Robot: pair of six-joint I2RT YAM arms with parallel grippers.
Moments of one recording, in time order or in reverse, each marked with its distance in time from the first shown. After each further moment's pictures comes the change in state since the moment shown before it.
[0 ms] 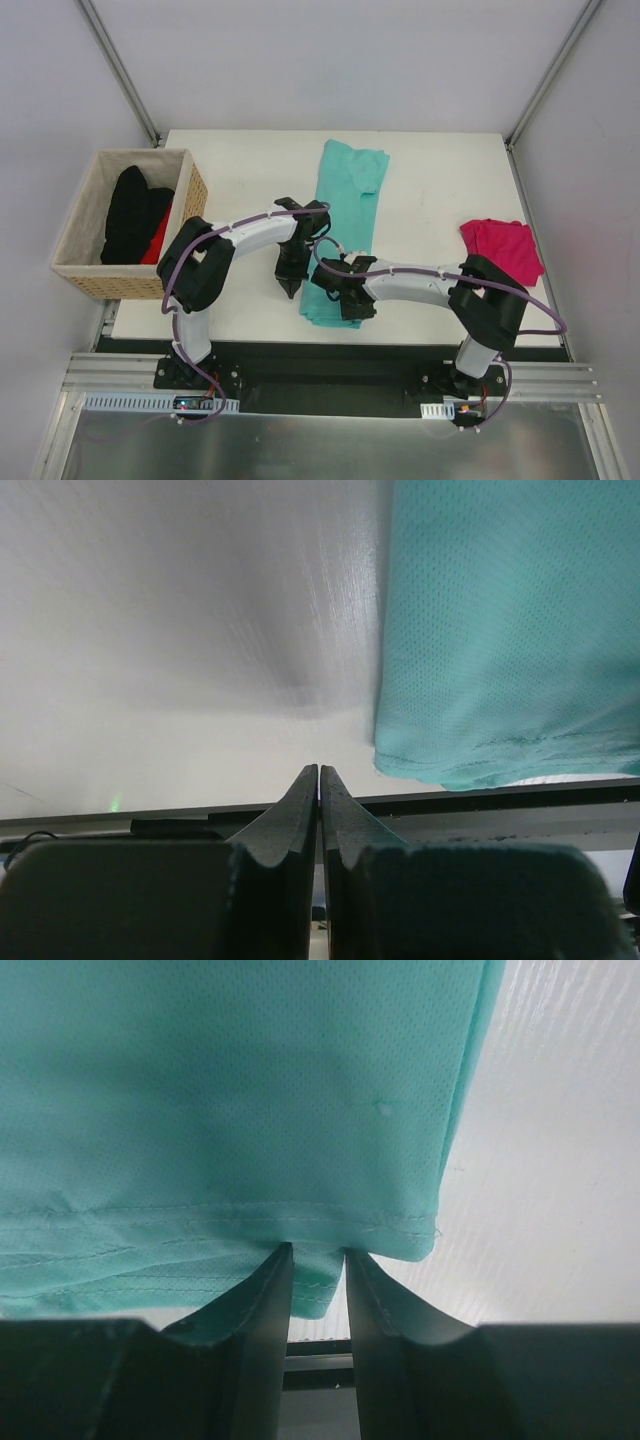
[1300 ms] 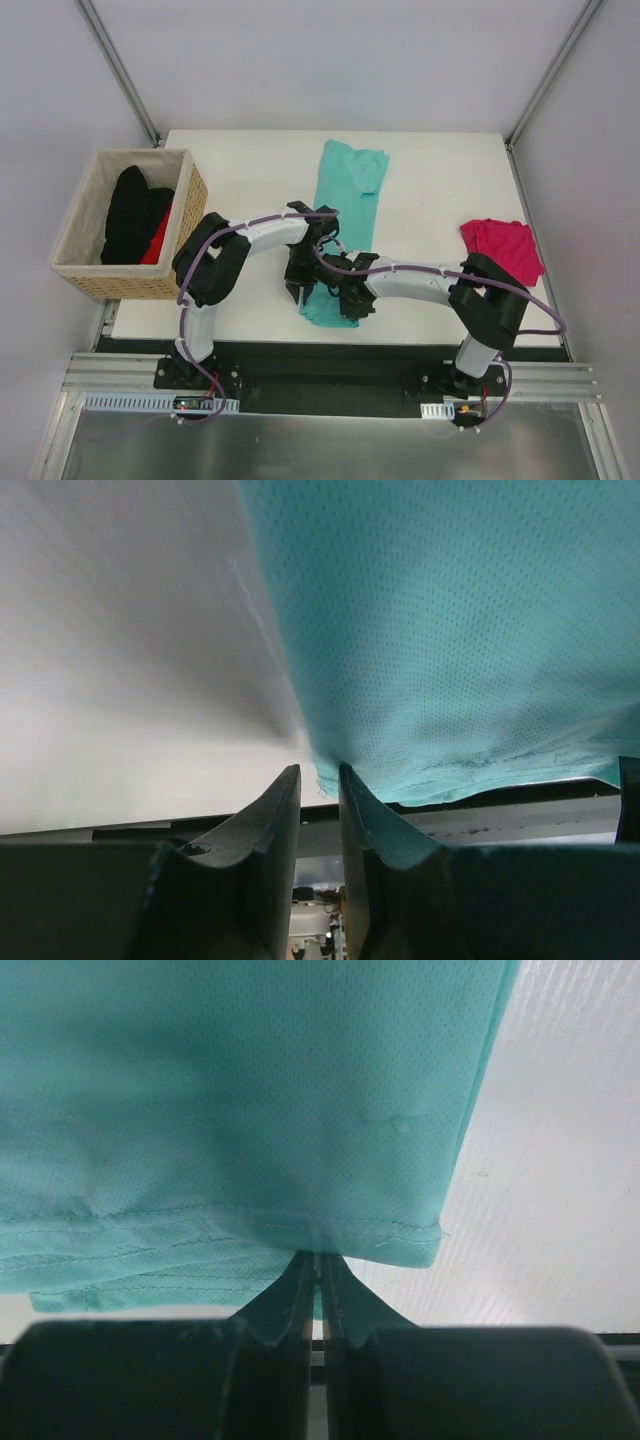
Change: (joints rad) left arm -0.035 0.093 0.043 0.010 0.084 -0.020; right arm -0.030 0.002 -0.003 0.031 -0.059 -0.001
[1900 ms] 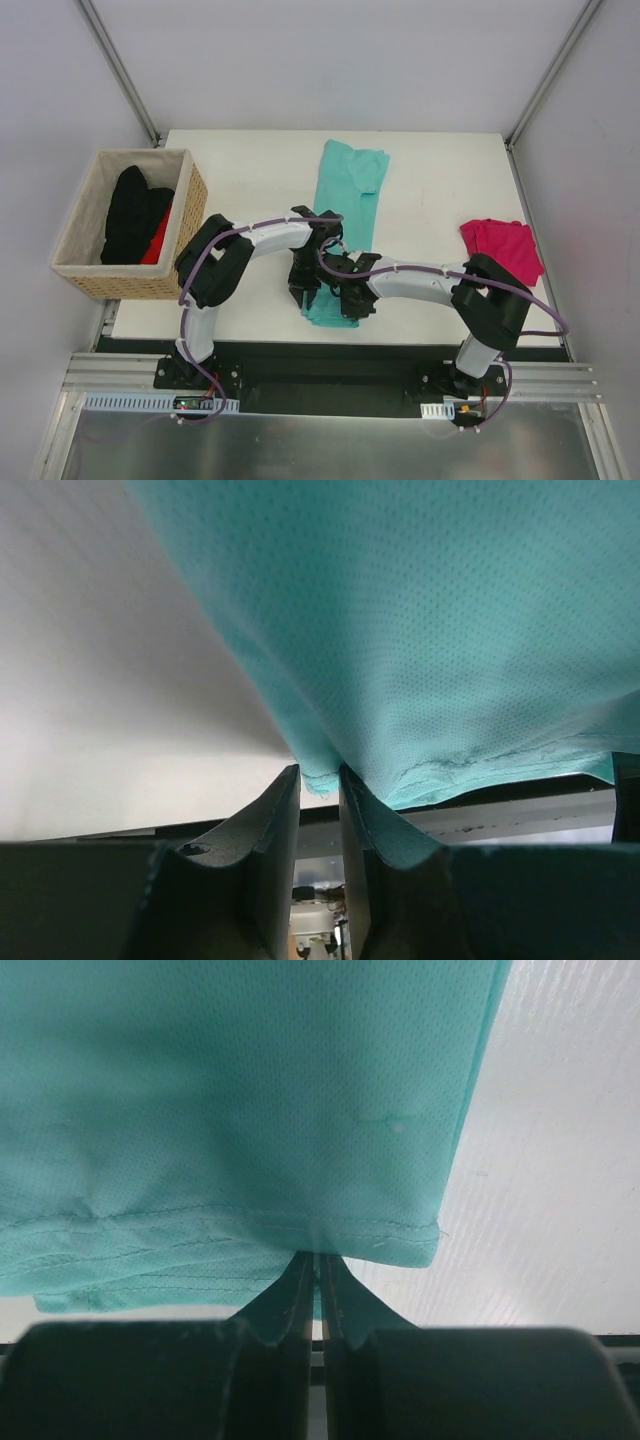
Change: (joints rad) left arm -0.029 0.005 -0.016 0.023 0.024 -0.007; right arm -0.007 -0.013 -0.014 0.011 -0.009 0.009
